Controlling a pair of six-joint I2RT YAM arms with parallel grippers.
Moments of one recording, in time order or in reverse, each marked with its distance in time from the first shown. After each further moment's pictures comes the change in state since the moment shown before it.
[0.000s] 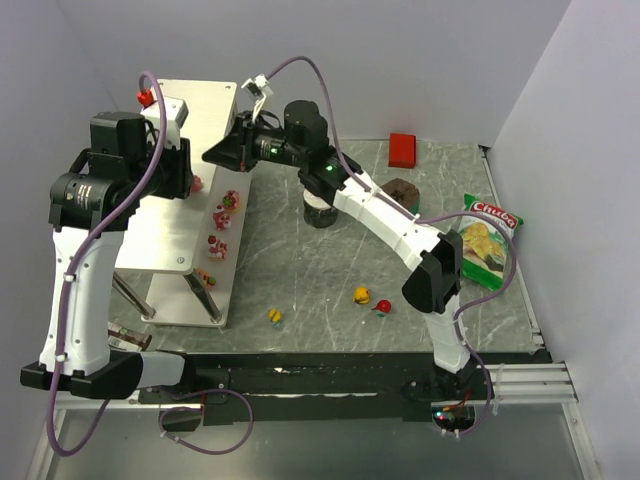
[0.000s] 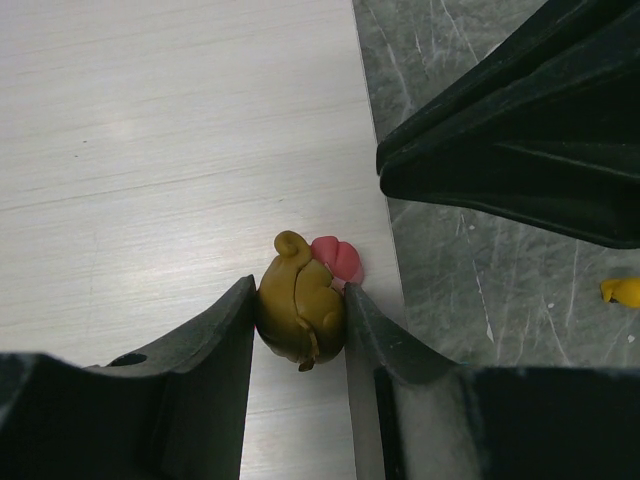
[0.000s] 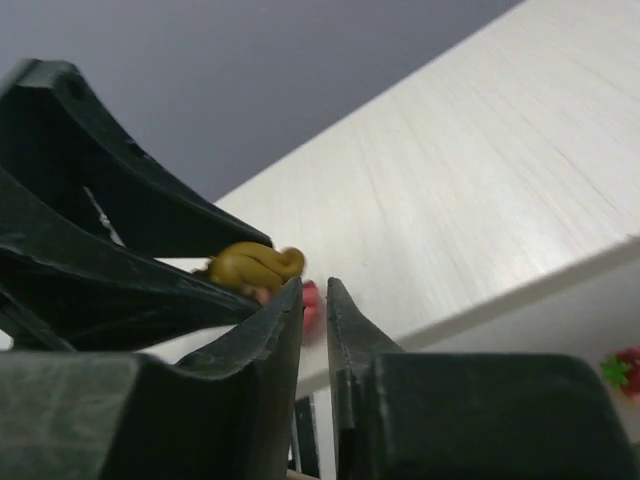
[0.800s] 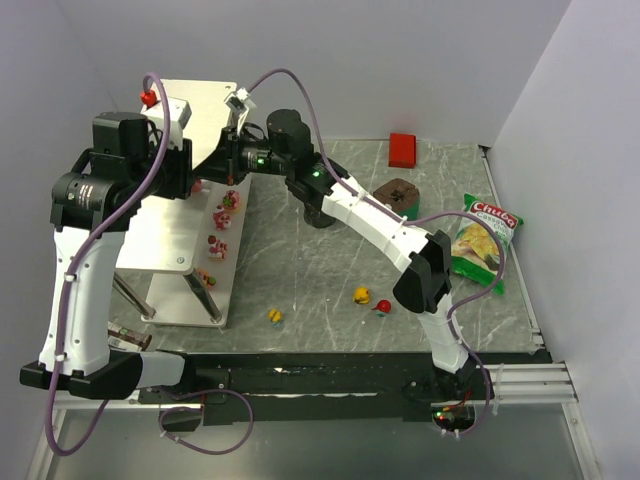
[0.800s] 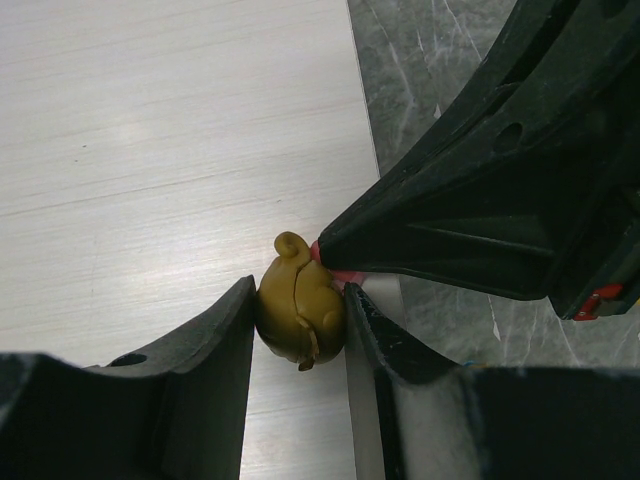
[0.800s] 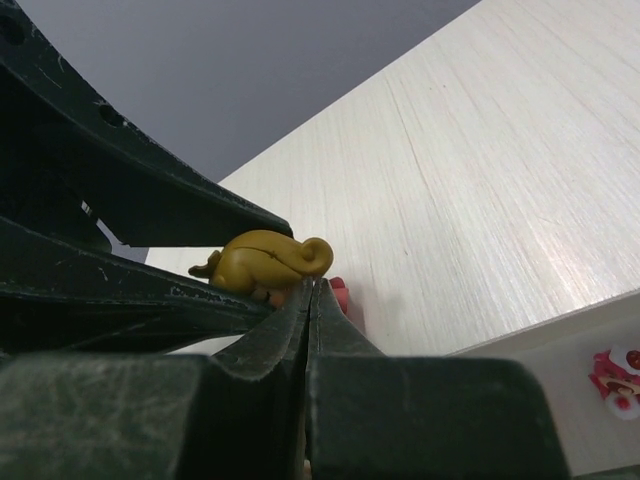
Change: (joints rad) left arm -0.016 0.001 0.001 0.002 -0.014 0.017; right arm 0.058 0.064 0.062 -0.056 -0.026 0.014
